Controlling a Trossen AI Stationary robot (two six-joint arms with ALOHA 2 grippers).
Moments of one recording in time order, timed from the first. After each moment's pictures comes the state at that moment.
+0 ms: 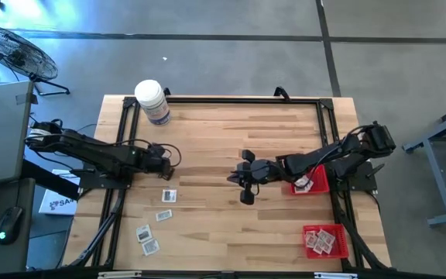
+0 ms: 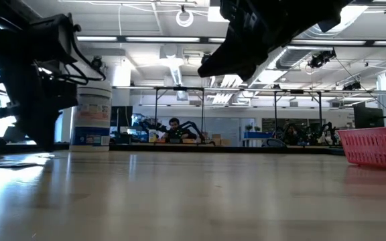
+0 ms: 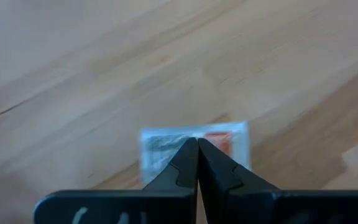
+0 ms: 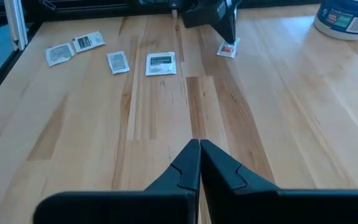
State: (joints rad) left arm -0.09 1.09 0.41 -0.62 -0.38 -1.13; right arm 0.18 1.60 0.89 0.19 0.16 0.18
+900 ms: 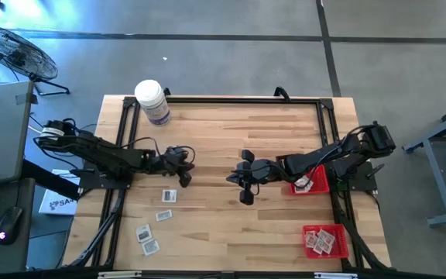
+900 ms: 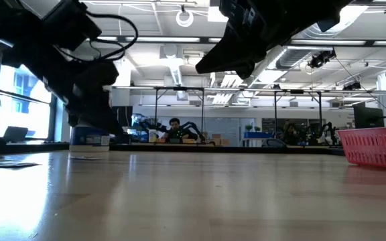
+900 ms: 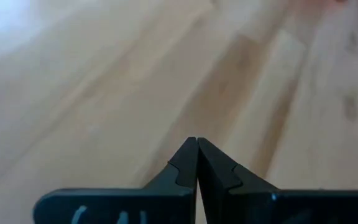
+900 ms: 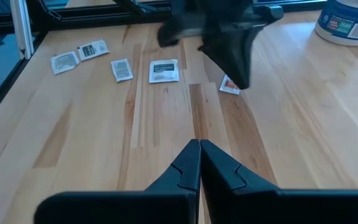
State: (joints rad) left arm -0.09 1.27 0.39 0.18 -0.30 -0.61; right arm 0.18 1.60 0.89 0.21 0.16 0.19
